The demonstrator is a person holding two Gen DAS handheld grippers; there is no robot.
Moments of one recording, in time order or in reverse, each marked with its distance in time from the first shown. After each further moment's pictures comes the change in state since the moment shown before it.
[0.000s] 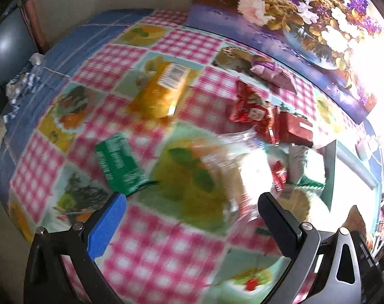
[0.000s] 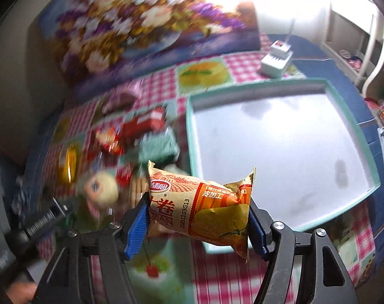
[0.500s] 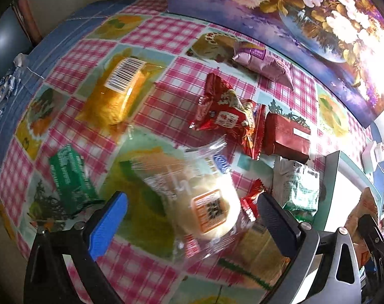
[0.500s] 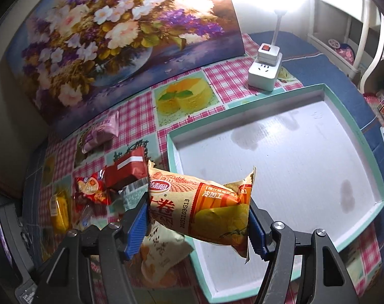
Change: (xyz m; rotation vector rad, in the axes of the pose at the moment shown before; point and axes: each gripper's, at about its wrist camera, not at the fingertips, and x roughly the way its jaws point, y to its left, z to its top) left arm 0.041 -0.050 0.028 -0.020 0.059 0.027; right arm 0.033 -0.016 0.055 0.127 -0.008 -0.013
